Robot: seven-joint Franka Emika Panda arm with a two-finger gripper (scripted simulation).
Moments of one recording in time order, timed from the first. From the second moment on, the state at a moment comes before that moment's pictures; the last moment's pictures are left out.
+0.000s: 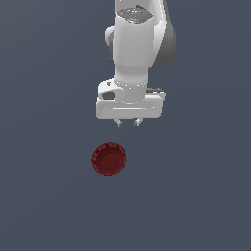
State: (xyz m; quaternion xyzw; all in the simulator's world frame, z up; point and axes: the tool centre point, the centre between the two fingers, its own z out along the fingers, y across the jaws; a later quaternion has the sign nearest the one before) arm 0.025 0.009 0.266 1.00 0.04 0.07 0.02
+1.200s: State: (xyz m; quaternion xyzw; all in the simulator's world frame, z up) arm -0.022 -0.037 0.665 0.92 0.16 0.36 0.08
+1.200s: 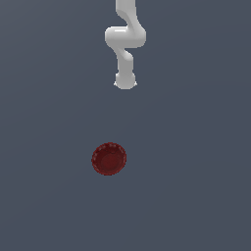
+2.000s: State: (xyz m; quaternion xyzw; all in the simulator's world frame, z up) arm -0.071 -0.200 0.738 0.88 0.16 0.45 0.01
